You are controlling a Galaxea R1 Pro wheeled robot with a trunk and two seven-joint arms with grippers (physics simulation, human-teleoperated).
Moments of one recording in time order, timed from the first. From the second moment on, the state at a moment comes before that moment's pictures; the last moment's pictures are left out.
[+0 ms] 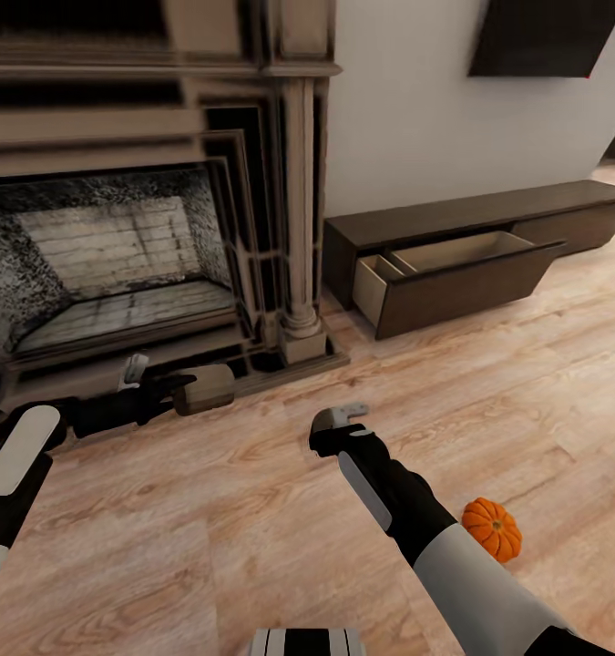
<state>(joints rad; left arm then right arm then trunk) -0.69 0.41 0.00 -1.25 1.29 0.99 -0.07 -0.75 0.11 0.51 -0.98 -0.40 0.66 -0.35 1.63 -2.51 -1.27</state>
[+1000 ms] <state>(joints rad) -0.70 0.23 -0.01 -1.05 0.76 0.98 0.06 -0.75 0.08 0.44 -0.97 -0.40 0.65 -0.36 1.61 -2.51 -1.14</state>
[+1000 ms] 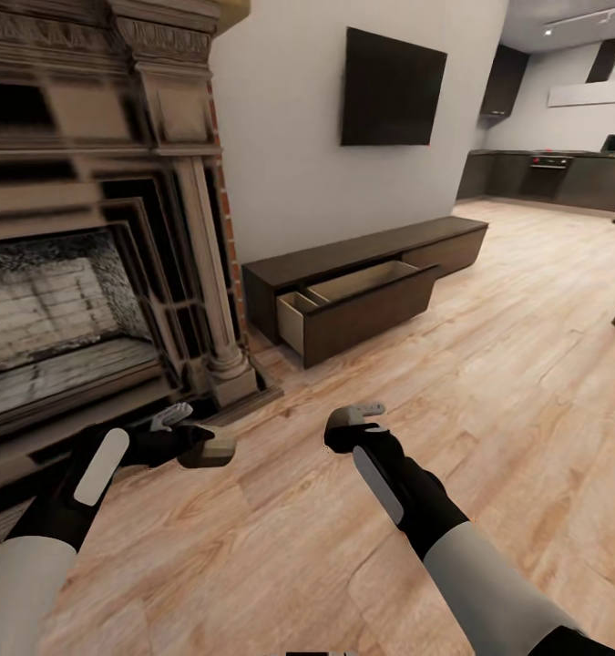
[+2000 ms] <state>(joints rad) -0.70 0.20 -0.01 -0.96 0.74 0.97 0.07 -0.75 0.08 0.37 -0.97 -0.39 0.65 -0.36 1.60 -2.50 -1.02</state>
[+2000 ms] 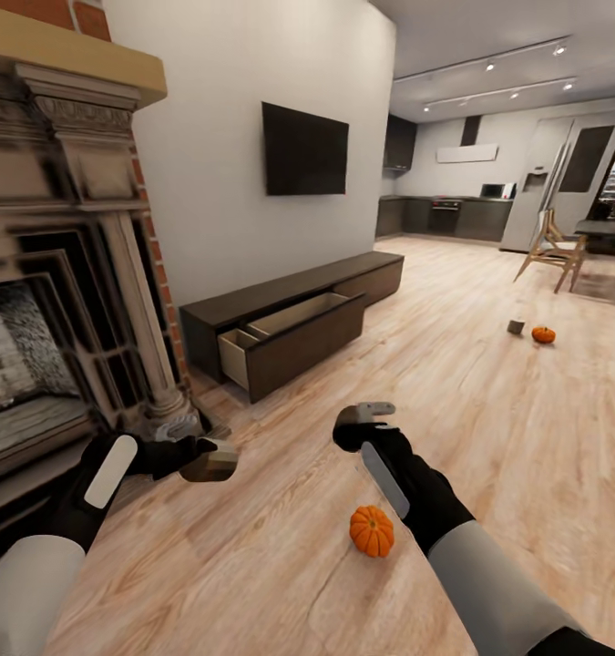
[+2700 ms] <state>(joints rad) -0.70 0.20 -0.01 -0.96 0.74 0.97 0.07 -0.75 0.10 0.32 -0.97 -0.40 0.65 -0.38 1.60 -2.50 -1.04</state>
